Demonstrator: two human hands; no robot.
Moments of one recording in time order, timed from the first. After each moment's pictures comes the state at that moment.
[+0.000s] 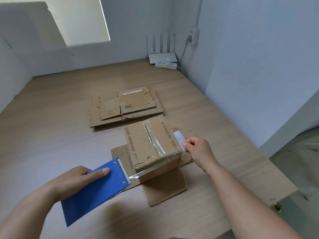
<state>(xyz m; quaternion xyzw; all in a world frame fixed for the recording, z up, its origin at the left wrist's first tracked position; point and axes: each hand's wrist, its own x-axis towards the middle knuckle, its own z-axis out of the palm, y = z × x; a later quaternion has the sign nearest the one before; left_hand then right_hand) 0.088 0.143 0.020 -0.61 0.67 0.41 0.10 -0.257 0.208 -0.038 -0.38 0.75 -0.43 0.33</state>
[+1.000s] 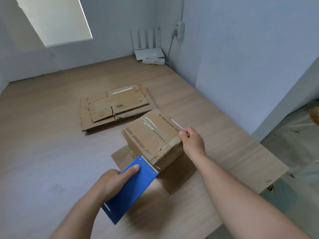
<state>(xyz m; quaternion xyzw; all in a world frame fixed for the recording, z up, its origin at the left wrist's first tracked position) 0.031 0.152 -0.038 -0.63 0.65 0.43 0.04 -0.238 0.192 -0.051 -0.32 0.83 -0.40 0.23</state>
